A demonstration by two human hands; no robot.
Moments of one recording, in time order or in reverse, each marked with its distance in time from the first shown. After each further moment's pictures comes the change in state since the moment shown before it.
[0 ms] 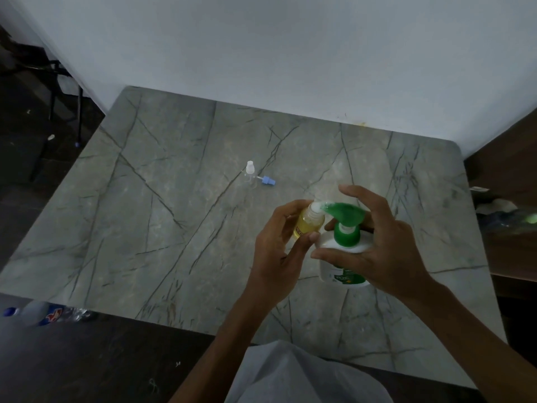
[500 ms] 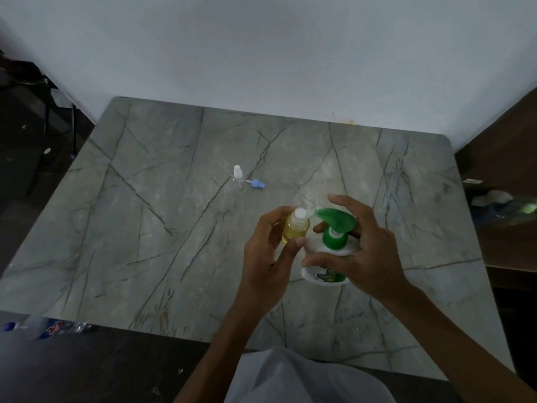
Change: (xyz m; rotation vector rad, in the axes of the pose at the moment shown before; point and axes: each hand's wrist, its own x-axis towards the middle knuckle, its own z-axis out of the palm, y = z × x) left_hand -0.003 -0.001 0.015 -0.025 0.000 -0.031; right_hand -0.013 0.028 0.004 0.090 0.095 0.031
